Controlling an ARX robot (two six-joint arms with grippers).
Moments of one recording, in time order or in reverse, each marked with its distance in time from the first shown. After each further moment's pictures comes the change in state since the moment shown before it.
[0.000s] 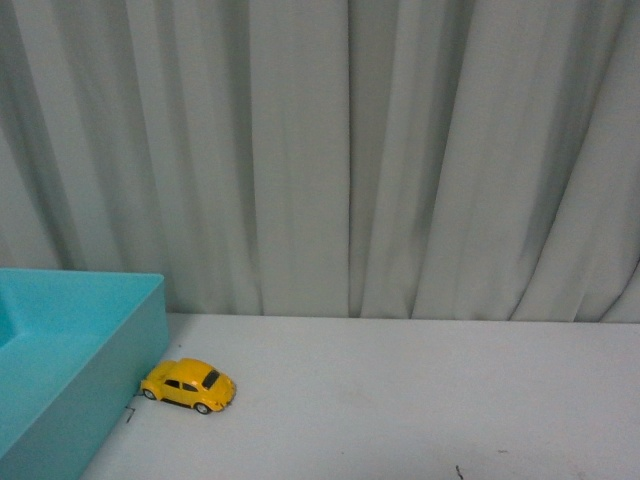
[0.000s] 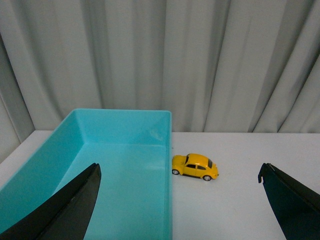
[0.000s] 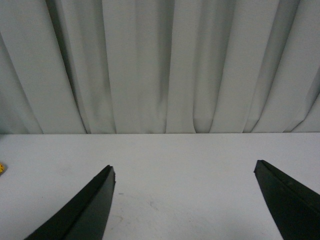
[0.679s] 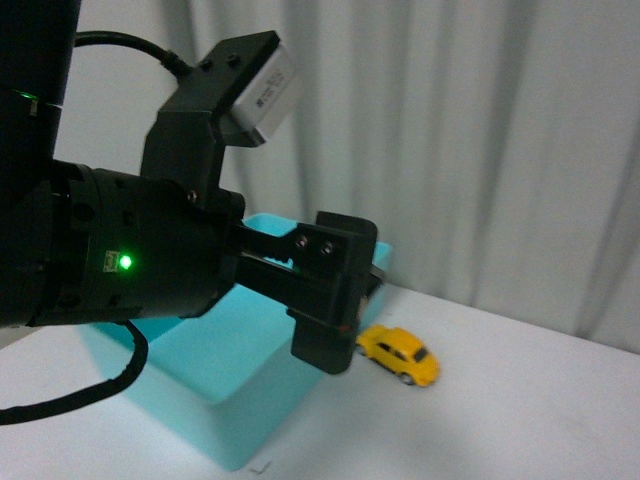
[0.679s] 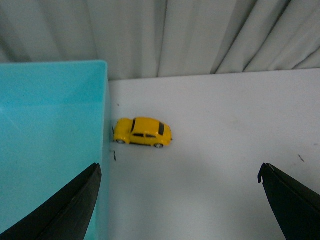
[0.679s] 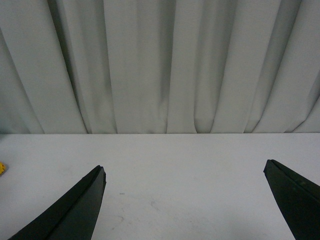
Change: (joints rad) left arm -0.216 1.015 0.411 0.213 -0.027 -0.064; right arm 0.000 0.000 0.000 -0.002 0.000 0.000
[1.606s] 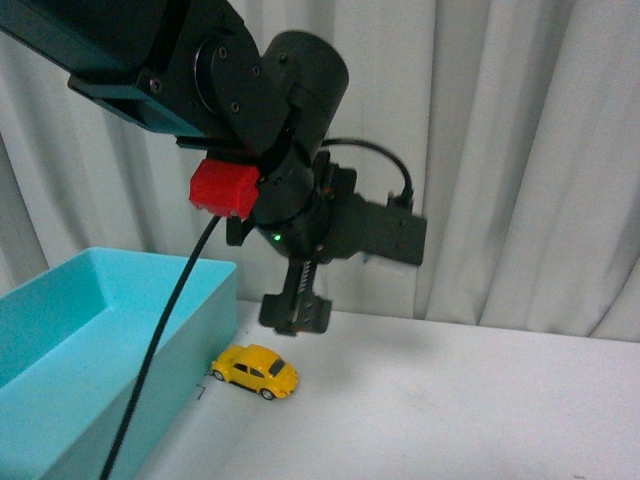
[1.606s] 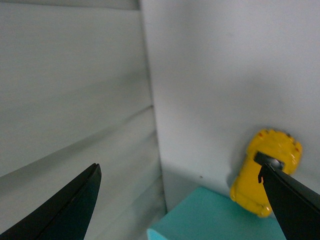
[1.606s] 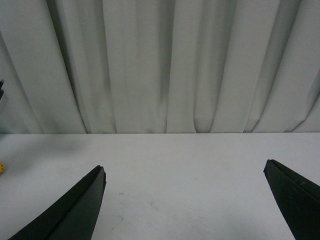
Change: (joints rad) left arm -0.107 1.017 1.051 -0.461 -0.082 1.488; right arm 0.000 0.000 0.000 0.001 0.000 0.000
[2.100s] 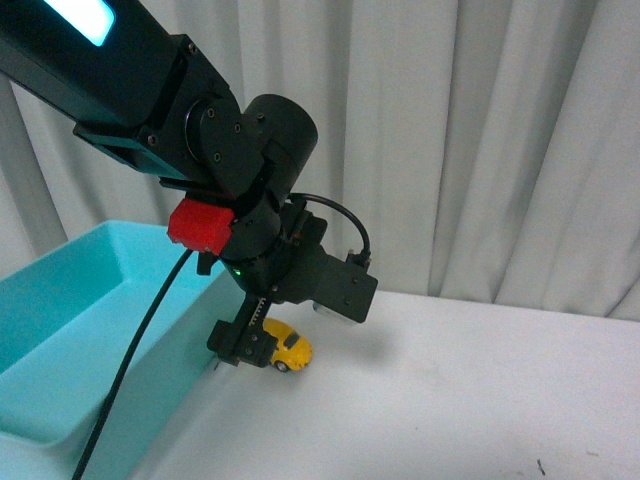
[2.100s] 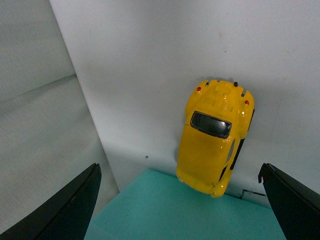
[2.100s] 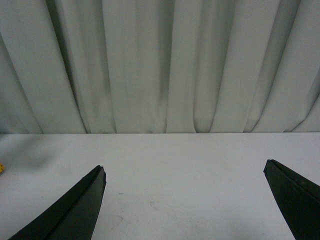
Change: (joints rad) left arm 0.087 0.081 -0.073 -0.019 -0.029 0.125; right arm 0.000 0.000 0.000 0.000 0.000 0.000
